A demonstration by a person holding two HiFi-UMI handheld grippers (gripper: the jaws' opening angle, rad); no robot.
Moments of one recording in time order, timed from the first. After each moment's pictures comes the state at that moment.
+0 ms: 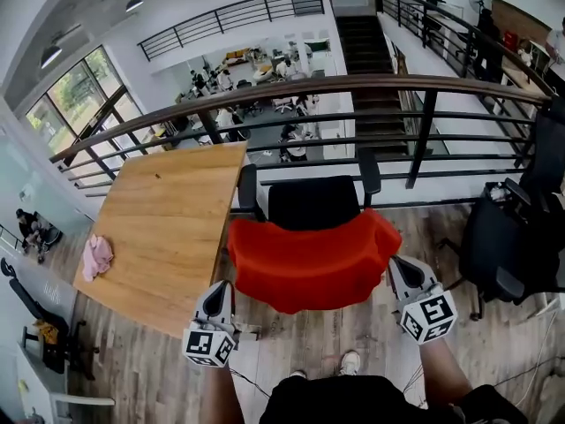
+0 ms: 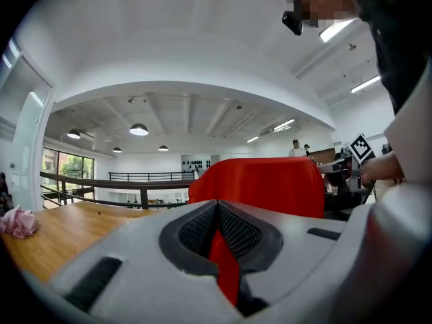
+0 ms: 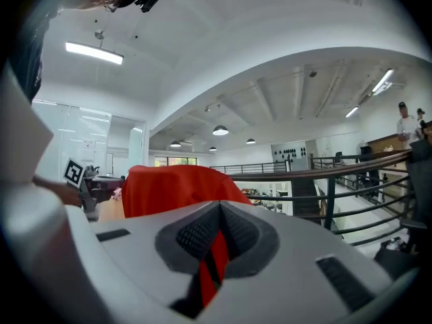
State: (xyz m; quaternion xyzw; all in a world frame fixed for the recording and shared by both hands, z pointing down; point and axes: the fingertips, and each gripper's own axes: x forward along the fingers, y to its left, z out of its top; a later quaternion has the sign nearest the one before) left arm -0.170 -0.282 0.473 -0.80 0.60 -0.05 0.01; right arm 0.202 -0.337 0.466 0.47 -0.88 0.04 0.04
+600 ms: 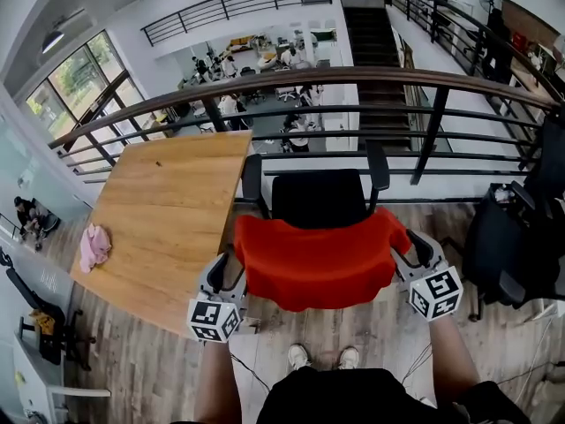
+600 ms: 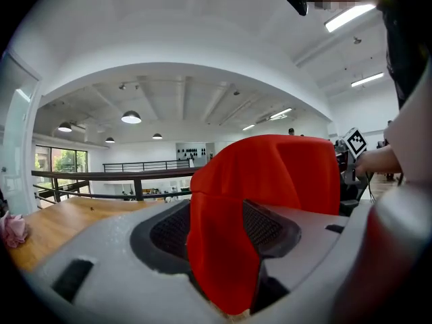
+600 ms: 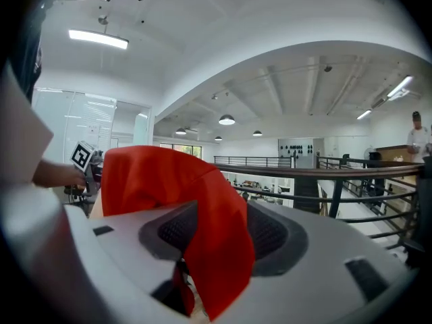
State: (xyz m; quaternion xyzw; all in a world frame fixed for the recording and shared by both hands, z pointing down) left arm -0.178 -0.346 0.493 -0.81 0.58 -0.10 -0.02; right arm 0.186 -0.398 0.481 0.45 -0.89 0.03 0.10
